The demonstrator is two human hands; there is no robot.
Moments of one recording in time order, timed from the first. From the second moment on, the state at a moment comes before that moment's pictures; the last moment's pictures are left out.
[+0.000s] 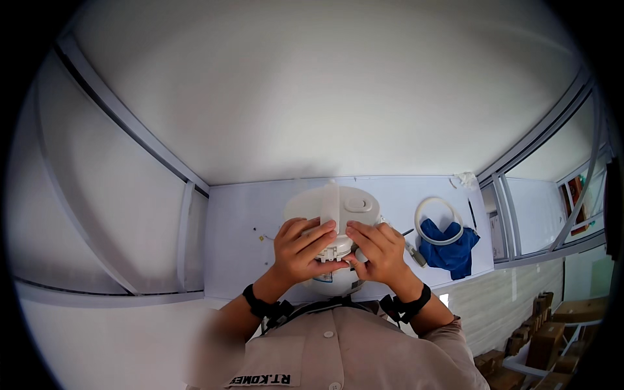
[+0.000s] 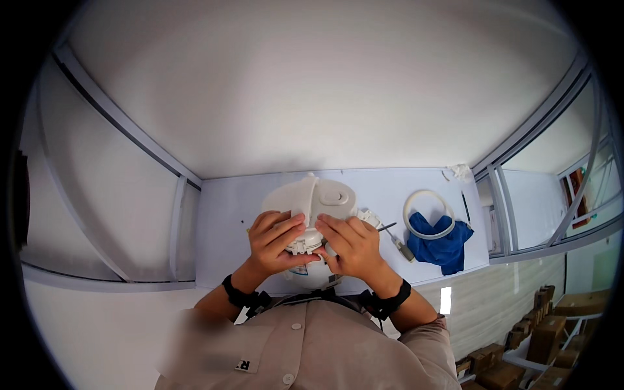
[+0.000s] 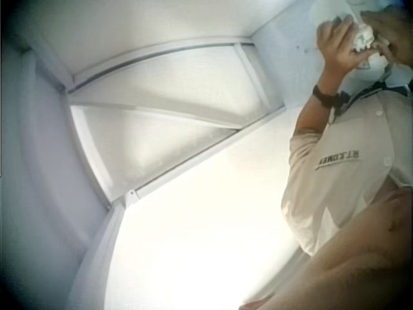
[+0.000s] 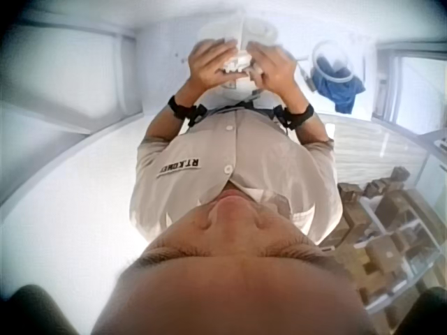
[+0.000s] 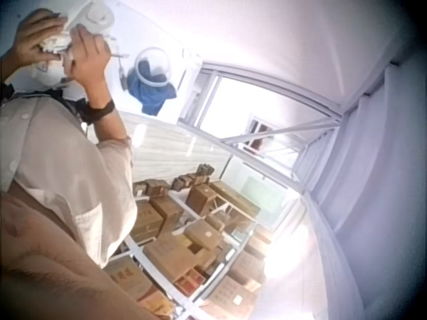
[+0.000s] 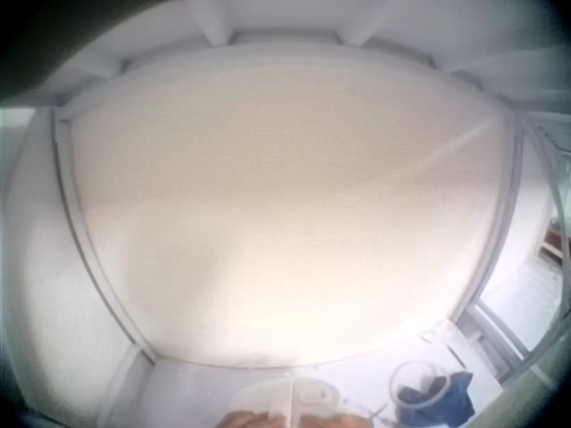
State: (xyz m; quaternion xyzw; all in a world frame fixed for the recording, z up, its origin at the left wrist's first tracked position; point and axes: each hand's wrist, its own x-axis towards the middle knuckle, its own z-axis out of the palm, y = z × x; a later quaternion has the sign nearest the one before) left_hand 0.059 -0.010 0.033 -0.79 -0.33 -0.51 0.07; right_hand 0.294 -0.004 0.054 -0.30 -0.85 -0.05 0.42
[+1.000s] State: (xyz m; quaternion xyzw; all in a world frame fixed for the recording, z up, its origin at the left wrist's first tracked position) left_hand 0.057 -0.037 -0.040 -0.83 -0.25 -0.48 0.13; right_hand 0.375 0.025 -0.043 -0.65 -0.56 0.33 0.39
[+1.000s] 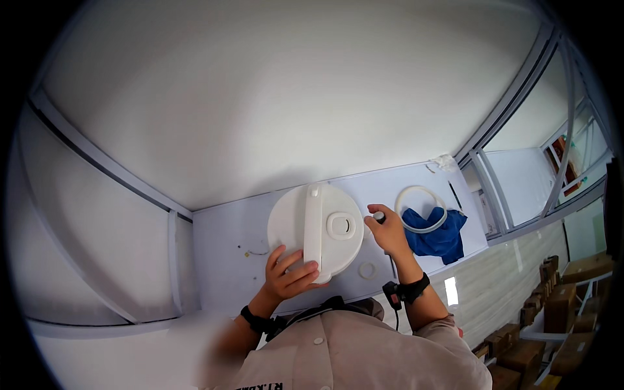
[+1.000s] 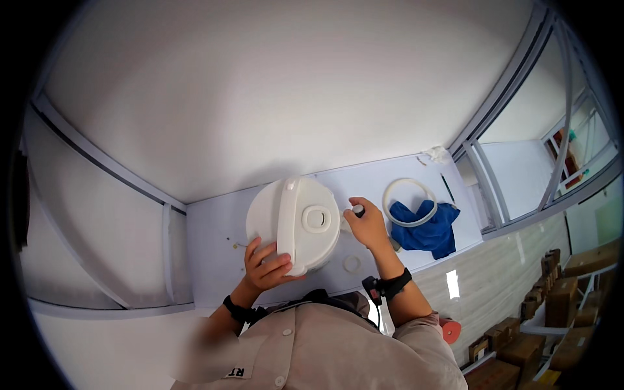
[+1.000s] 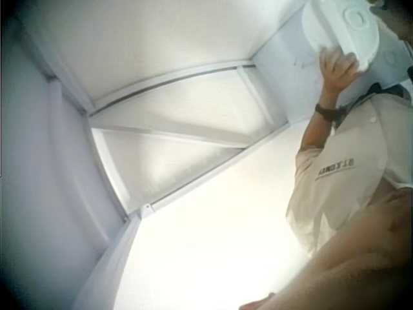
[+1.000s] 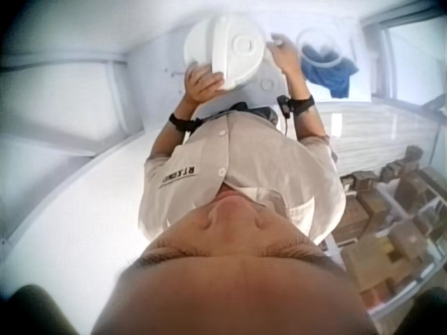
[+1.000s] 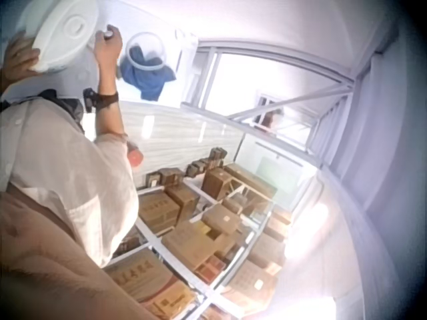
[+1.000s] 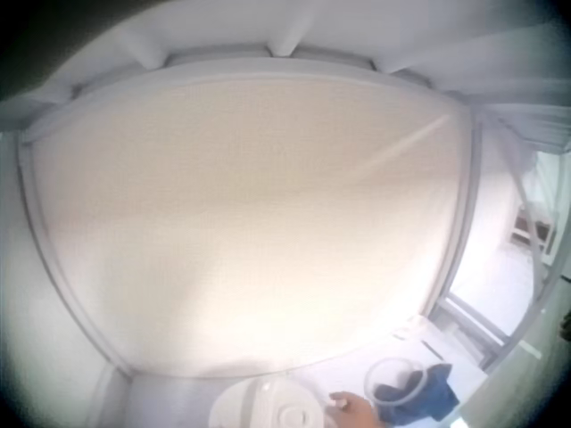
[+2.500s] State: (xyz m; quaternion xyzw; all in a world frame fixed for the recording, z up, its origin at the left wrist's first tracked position) left_hand 0.129 -0.079 0.002 -0.86 -0.37 -0.36 0.00; right_hand 0.370 -0.092 -0.025 -0.48 -0.64 0.22 0.56
